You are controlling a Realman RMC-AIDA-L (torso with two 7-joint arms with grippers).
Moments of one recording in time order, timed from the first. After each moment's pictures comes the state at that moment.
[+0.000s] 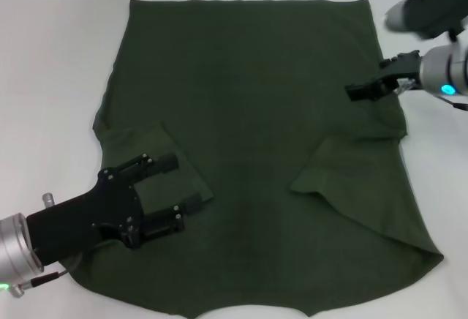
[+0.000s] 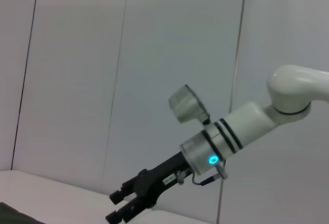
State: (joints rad) left arm -0.48 -2.15 0.40 0.54 1.94 1.75 -1.05; right arm 0.86 2.04 -1.00 -0.68 -2.53 -0.68 2.14
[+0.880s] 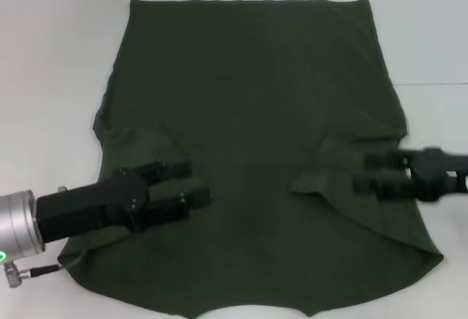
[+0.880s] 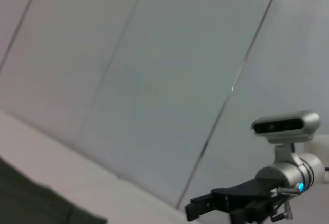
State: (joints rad) left arm -0.56 -2.10 0.42 0.55 2.02 1.76 -1.43; right arm 0.58 1.93 -0.73 -0.62 -1.94 -1.61 1.68
